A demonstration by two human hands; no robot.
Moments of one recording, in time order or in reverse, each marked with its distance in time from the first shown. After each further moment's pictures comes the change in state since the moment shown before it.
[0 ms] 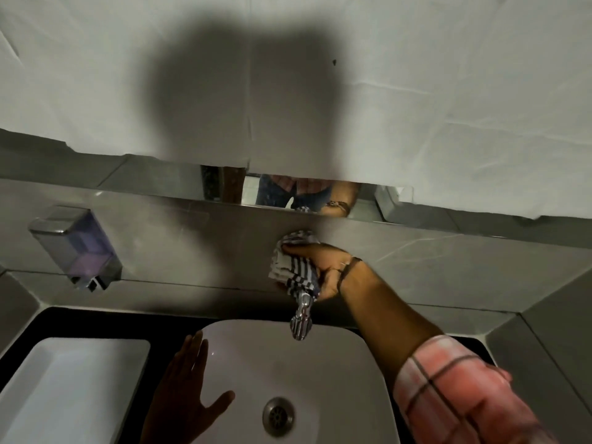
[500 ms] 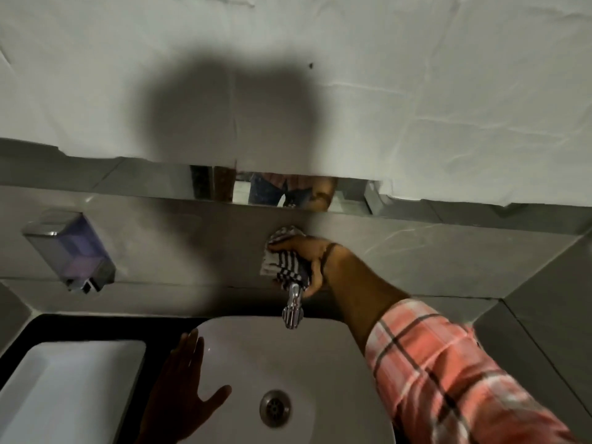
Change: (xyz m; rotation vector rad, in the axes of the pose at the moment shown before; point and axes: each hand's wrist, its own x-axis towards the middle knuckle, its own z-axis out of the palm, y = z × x) left_hand -0.005 0.004 -0.005 0.030 0.016 0.014; right_hand -0.011 -0.003 0.021 -0.128 0.064 -0.054
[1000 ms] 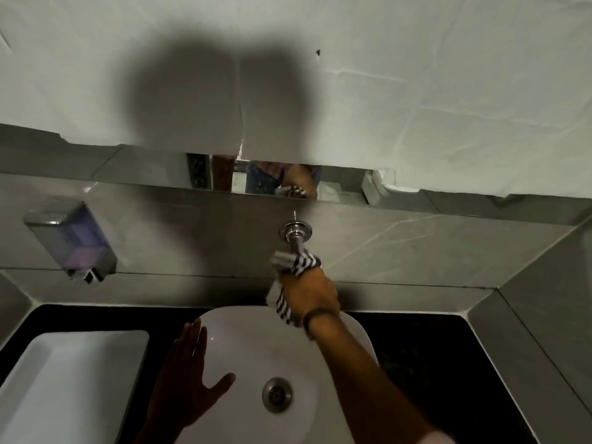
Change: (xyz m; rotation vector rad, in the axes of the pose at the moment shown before) left_hand 0.002 -0.005 0.009 -0.008 -0.020 -0.043; right_hand -0.015 0.094 0.042 -0.543 0.855 -0.469
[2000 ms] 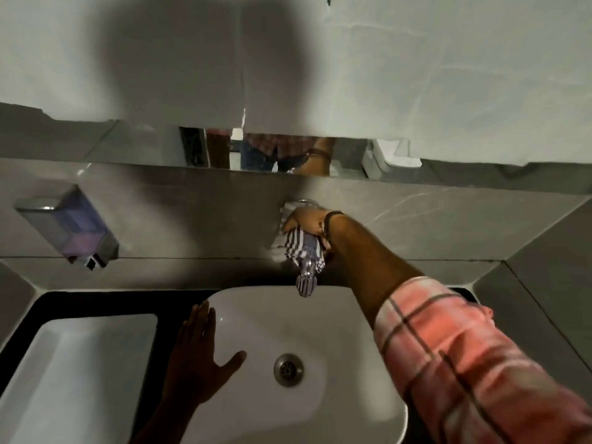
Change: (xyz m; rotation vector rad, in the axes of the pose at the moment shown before) left_hand -0.003 -0.002 -0.005 -0.030 0.040 0.070; right_hand 0.064 -0.065 -0.035 -0.057 -0.544 0.170
